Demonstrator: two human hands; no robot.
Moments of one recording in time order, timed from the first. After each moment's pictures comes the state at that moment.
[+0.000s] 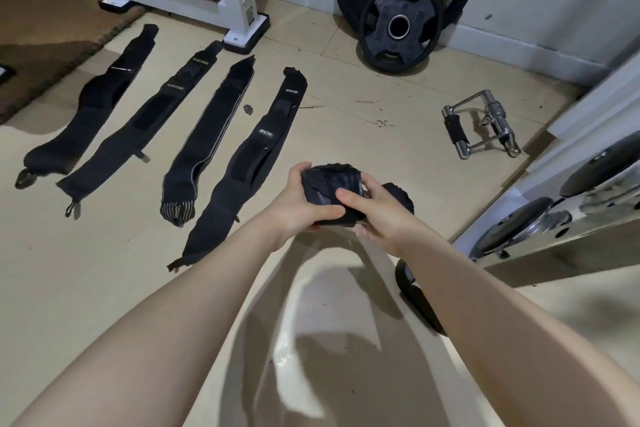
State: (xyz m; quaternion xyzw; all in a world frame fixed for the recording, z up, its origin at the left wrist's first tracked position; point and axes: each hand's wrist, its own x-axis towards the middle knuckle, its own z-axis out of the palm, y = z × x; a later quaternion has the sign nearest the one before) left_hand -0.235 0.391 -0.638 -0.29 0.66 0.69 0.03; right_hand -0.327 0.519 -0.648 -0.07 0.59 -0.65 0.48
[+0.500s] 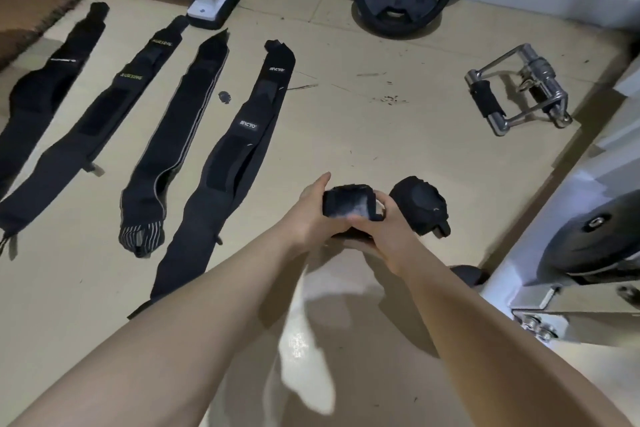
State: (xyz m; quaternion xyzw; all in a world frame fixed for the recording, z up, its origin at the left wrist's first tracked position) left_hand -0.303 0.361 -0.757 -0.26 0.78 0.56 0.13; right_hand -0.373 0.497 -0.804 0.03 0.70 -0.61 0.37
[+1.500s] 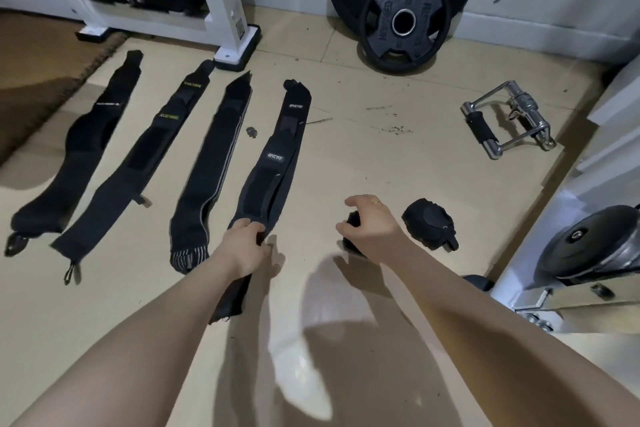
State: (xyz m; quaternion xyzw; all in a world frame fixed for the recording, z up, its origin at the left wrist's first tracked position) left_hand -0.219 0.246 -0.734 -0.33 0.87 0.29 0.21; right_hand -0.346 0.437 -0.710 -0.24 0.89 -0.28 0.27
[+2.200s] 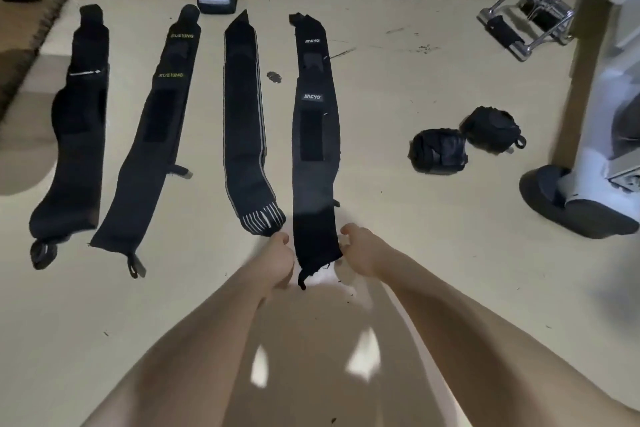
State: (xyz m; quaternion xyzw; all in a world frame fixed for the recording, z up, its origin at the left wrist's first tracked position) left_hand -0.099 0.149 -0.818 -0.40 0.72 0.49 0.29; right_hand -0.160 0.303 -0.792 -0.10 0.88 -0.19 0.43
